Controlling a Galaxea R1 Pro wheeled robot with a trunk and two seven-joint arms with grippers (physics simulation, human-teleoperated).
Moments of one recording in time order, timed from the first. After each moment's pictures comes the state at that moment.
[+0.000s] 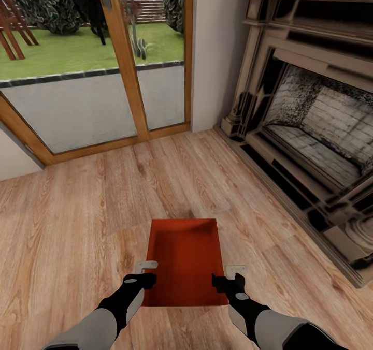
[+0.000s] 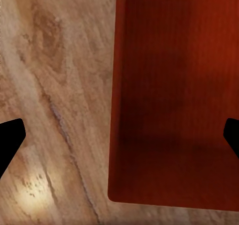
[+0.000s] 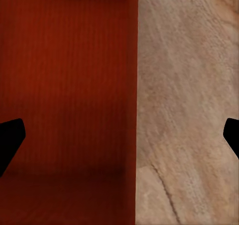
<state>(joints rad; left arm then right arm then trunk) -0.67 -0.14 0.09 -0.28 -0.07 0.12 0.19 -0.73 0.14 0.51 0.01 -0.43 -0.28 -0.15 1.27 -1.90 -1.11</state>
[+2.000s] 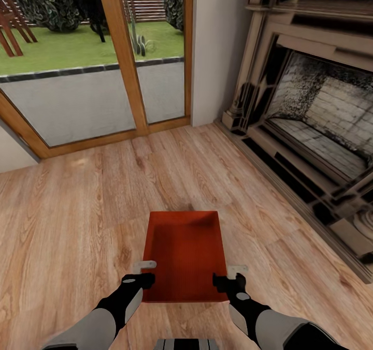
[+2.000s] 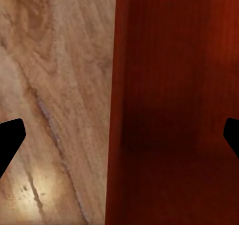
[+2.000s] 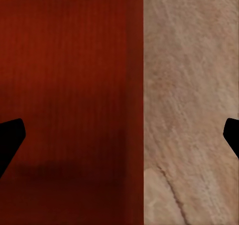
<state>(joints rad) -0.67 -0.13 0.09 -0.28 -0.07 0.12 0.19 -0.73 0.14 0.51 0.01 -0.44 -0.29 -0.15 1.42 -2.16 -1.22</state>
